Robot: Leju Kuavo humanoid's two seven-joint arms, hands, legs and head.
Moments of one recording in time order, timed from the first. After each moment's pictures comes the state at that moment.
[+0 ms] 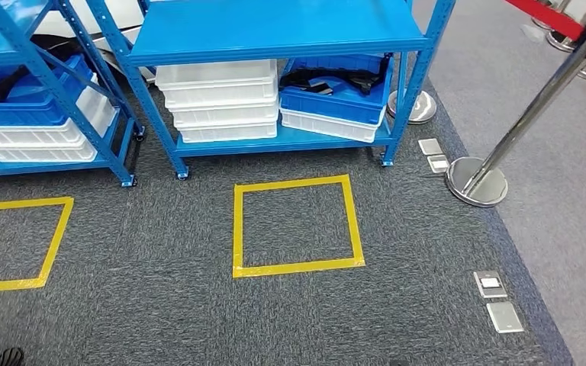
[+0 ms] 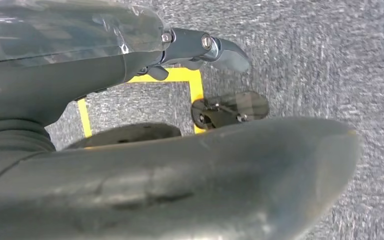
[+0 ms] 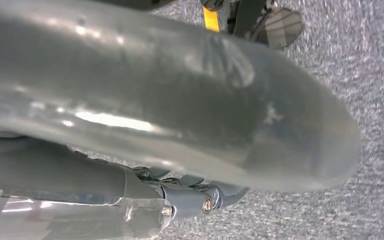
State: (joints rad) left arm -0.14 0.03 -1.27 -0.42 1.15 0.35 -0.30; right arm -0.08 -0.10 0.99 -0.42 -1.18 -0.66 -0.27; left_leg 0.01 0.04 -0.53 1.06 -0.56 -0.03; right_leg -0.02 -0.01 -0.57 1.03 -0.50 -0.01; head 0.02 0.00
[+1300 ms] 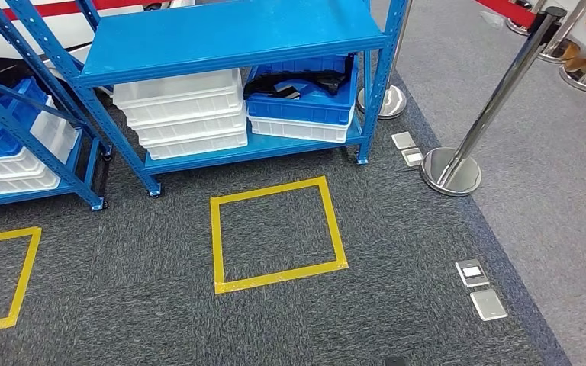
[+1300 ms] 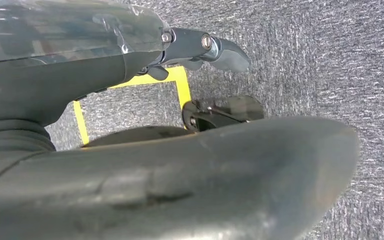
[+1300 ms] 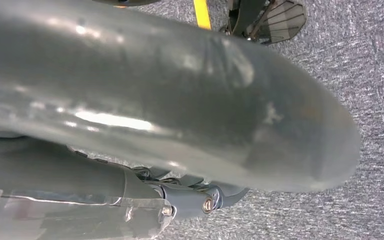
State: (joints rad) left arm -0.13 0.03 -1.27 -0.42 1.15 0.36 -0.30; right arm -0.08 -0.10 1.01 -0.42 -1.17 -0.68 -0.25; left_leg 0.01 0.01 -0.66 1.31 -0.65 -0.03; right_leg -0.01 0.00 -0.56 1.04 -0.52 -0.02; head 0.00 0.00
